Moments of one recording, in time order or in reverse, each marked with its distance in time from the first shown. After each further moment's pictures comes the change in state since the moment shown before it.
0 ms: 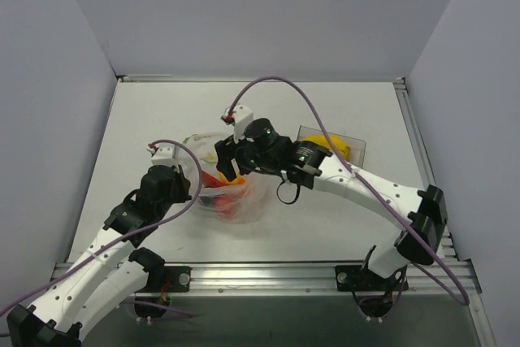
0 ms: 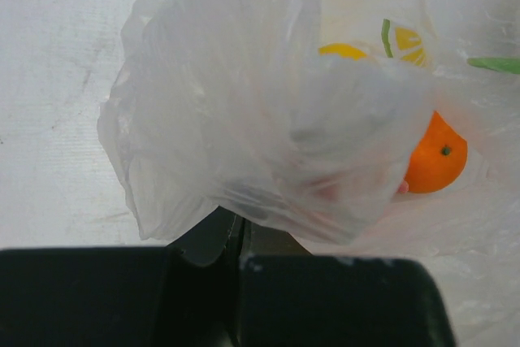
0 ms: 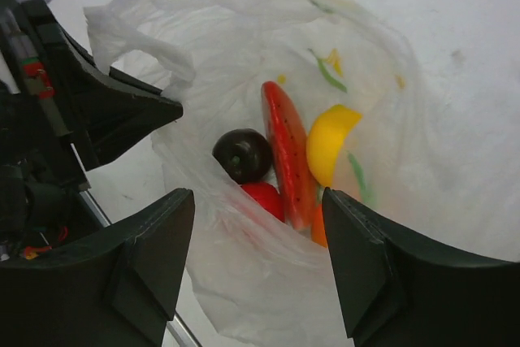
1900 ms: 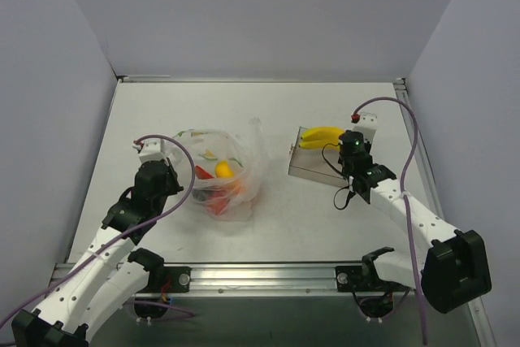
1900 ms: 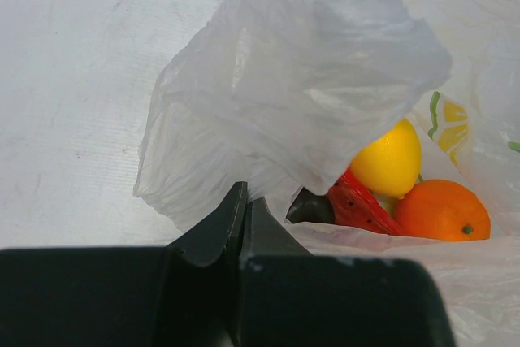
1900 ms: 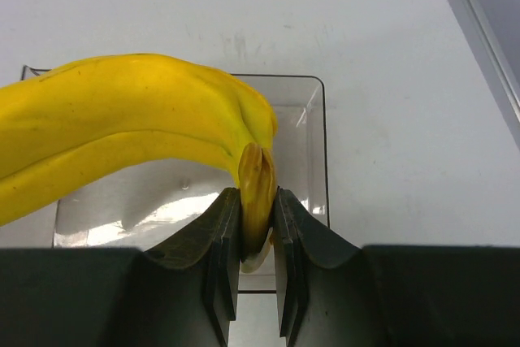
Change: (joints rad) left arm 0.085 0.008 0.011 0.042 -0.118 0.007; right arm -0.609 -0.375 -0.705 0.254 0.531 0.059
